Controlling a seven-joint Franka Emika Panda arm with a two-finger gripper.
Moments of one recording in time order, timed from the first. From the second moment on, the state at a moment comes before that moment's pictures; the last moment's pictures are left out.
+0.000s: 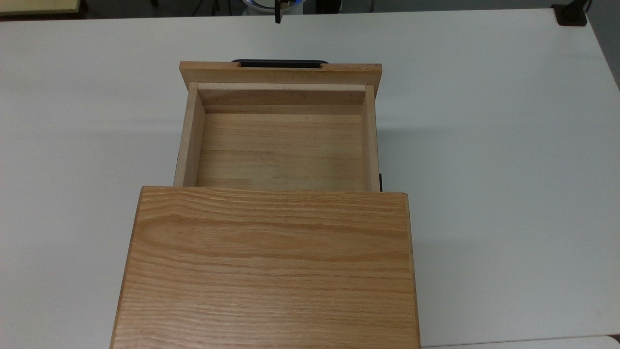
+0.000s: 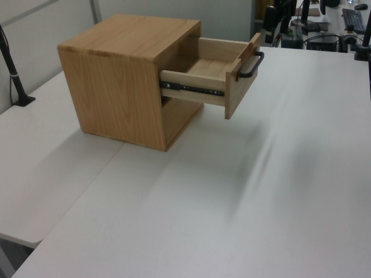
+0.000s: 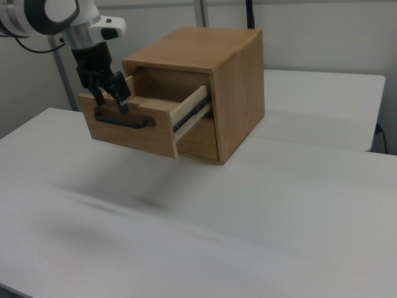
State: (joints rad) arm 0.03 -0.06 0.02 -1.66 -0.04 1.68 0.24
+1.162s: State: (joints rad) arm 0.08 0.00 -0.02 -1.59 -0.08 1.64 0.15
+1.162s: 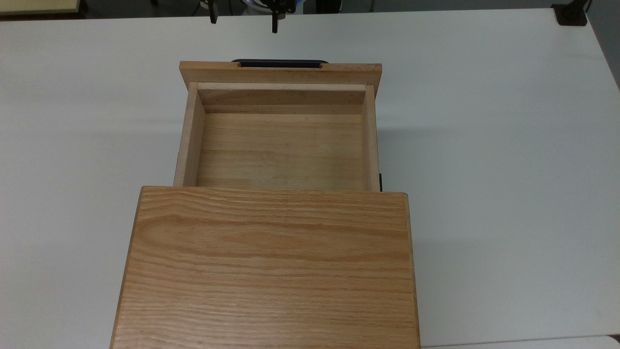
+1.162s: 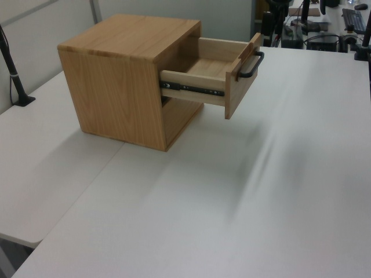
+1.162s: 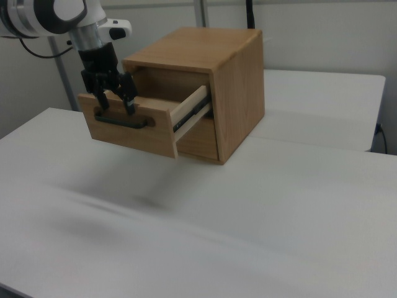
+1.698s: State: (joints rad) arm 0.09 0.00 -0.02 -1.58 -0.08 1.61 0.08
